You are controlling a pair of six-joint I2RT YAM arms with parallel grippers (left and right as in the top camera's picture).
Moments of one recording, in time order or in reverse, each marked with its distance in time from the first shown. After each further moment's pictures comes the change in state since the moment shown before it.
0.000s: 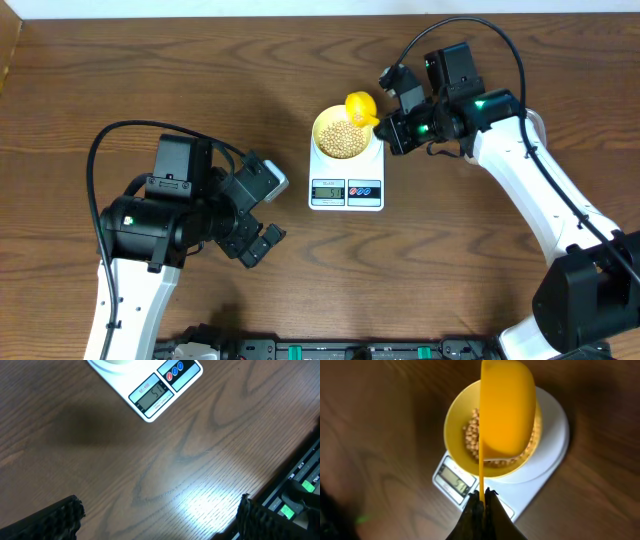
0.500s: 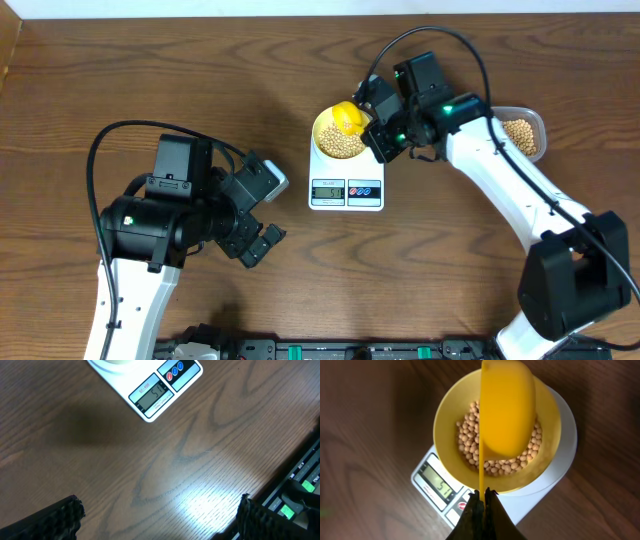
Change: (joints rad) left arm 0.000 0.000 0.000 0.000 0.000 0.000; right arm 0.093 0.074 0.000 0.038 0.119 -0.110
